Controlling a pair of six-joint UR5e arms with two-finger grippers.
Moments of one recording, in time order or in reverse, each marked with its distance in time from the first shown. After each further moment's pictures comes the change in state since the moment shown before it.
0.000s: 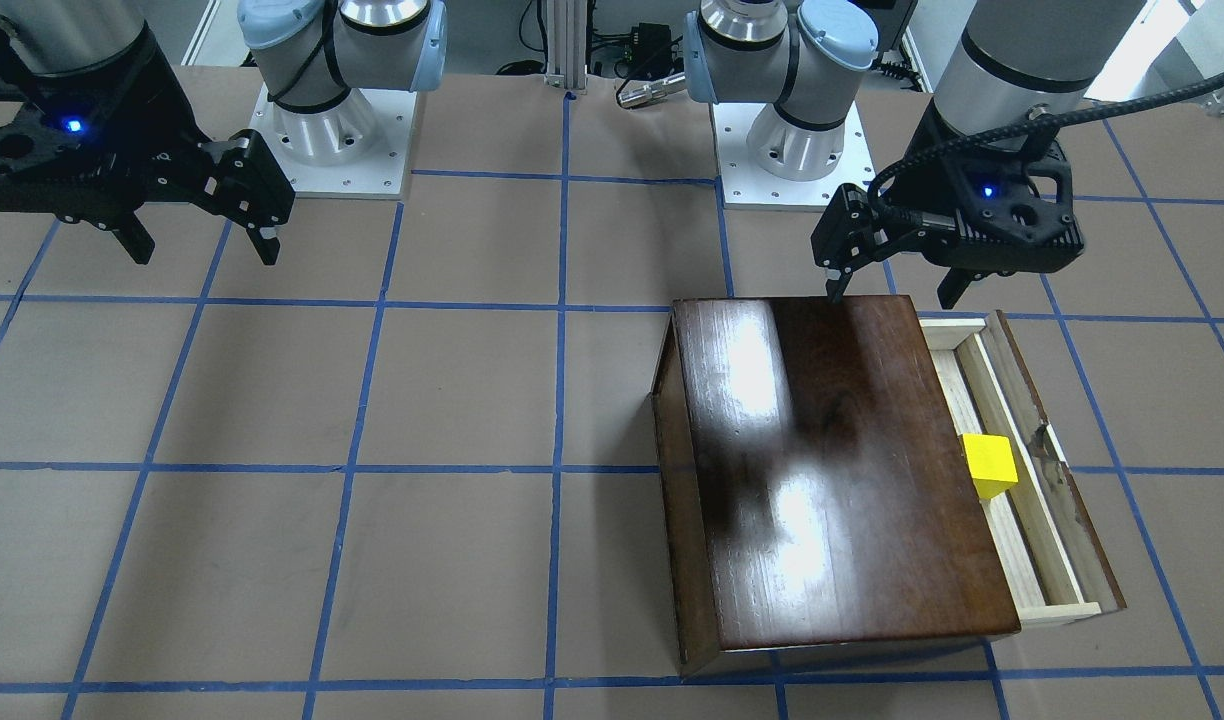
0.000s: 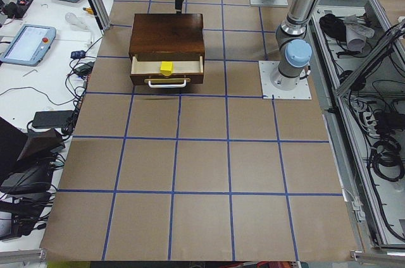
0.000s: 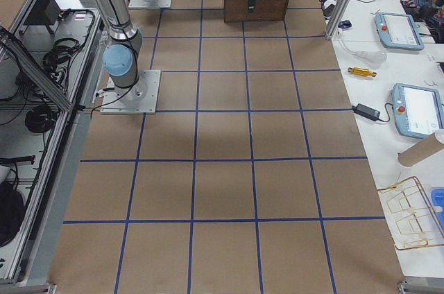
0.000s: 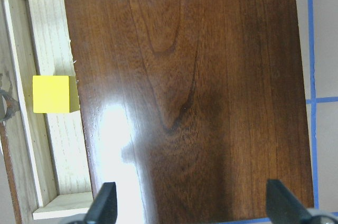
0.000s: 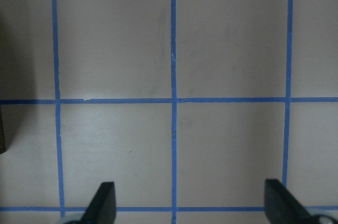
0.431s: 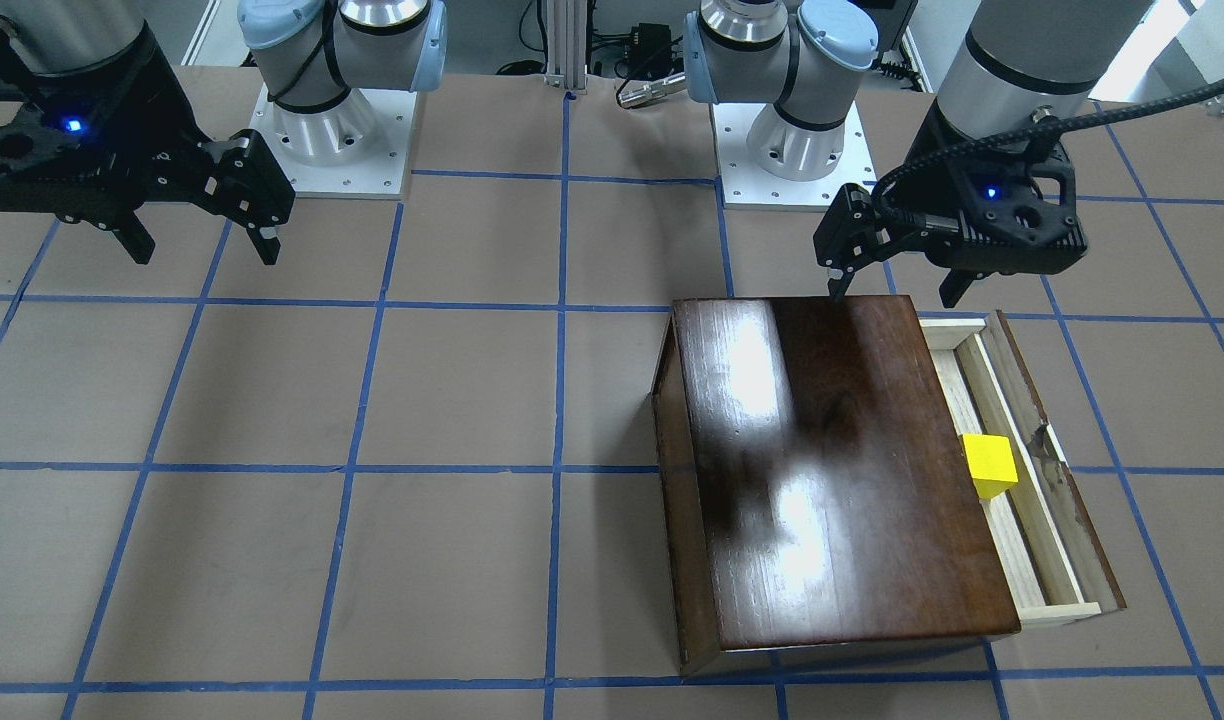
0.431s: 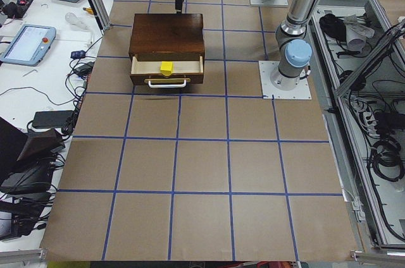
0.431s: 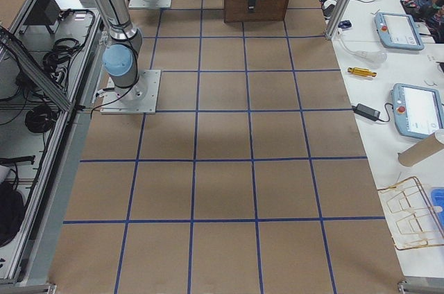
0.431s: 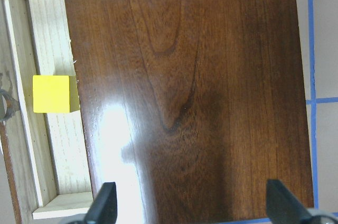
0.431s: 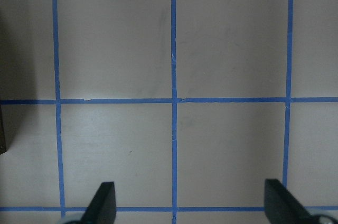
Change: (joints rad) left arm 0.002 -0.010 0.023 -0.033 0.001 -0.001; right arm -0.001 0.000 0.000 0.000 0.001 0.000
